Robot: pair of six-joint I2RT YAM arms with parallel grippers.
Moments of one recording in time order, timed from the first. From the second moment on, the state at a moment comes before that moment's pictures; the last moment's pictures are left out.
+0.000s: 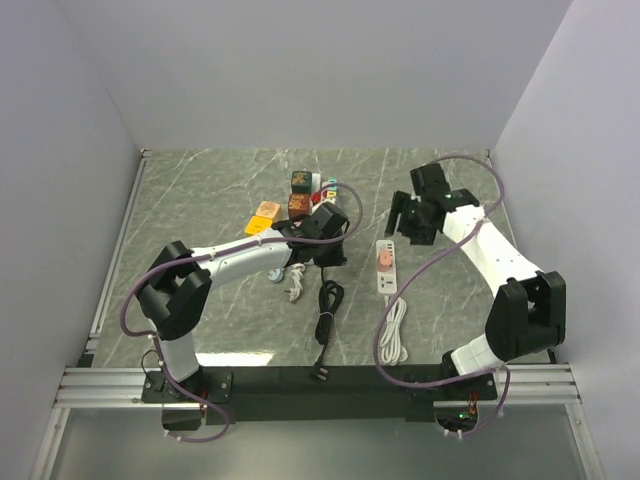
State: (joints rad) left arm -0.87 1.79 1.31 -0.39 -0.08 -0.86; right arm 0.24 1.49 1.23 -0.78 -0.01 0.50
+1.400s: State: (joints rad) left arm -0.88 1.80 1.26 -0.24 -0.01 -0.89; right arm 0.40 1.66 1.11 -0.66 -0.02 0.51
